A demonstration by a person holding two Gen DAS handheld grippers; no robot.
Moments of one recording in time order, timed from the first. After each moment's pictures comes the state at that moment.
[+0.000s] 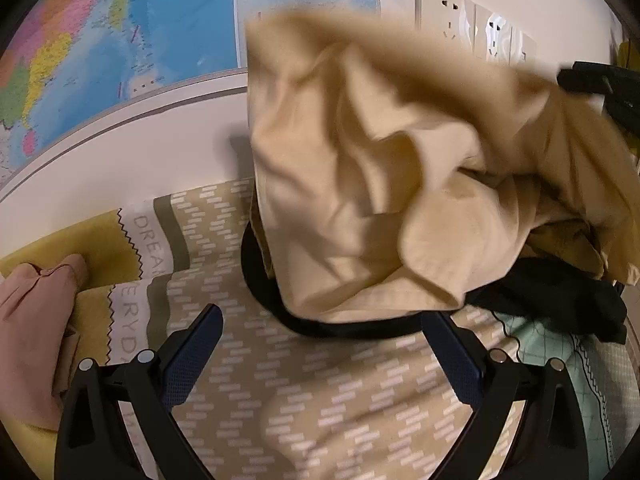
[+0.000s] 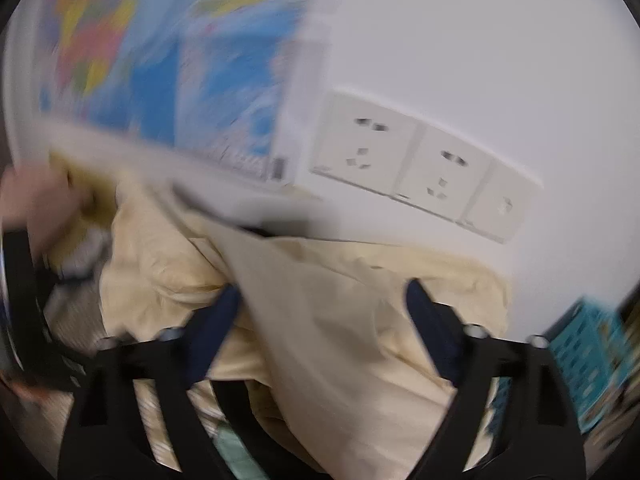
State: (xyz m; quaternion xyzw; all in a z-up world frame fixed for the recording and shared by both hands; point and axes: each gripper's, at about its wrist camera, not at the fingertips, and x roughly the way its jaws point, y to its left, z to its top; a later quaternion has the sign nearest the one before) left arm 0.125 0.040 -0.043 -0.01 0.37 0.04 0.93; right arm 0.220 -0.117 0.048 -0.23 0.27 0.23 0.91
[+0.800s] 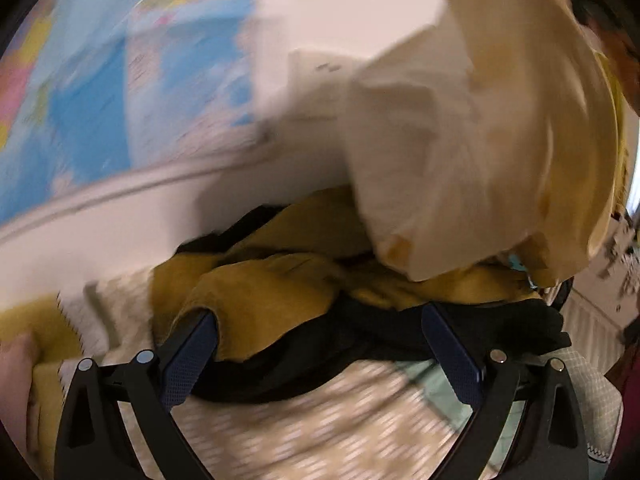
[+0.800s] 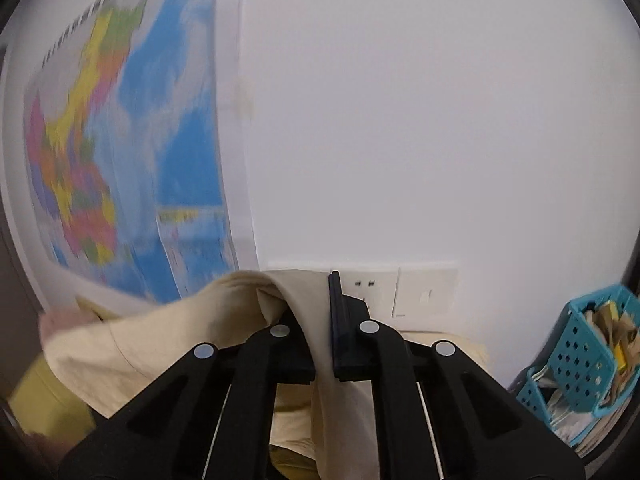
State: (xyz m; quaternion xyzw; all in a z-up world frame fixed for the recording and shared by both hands) left arm 0.115 -0.016 -0.017 0.02 0.25 -0.10 0.96; right arm 0.210 -0.210 0.188 0.00 0.17 0.23 0.96
